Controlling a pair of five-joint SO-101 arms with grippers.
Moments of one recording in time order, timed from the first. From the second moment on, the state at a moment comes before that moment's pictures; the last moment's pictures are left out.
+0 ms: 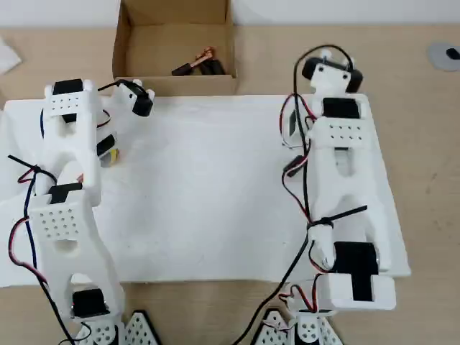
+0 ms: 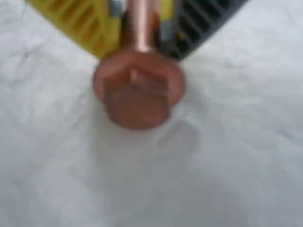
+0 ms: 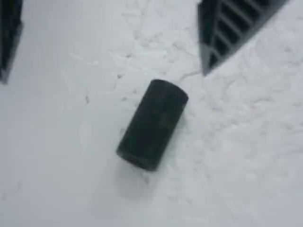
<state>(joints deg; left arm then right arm) -13.0 40.5 -24.9 86.3 -66.7 -2.5 -1.5 12.5 74.1 -30.5</state>
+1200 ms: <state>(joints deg) -13.0 40.5 -24.9 86.3 -66.7 -3.6 5.3 29.1 45.1 -34.9</state>
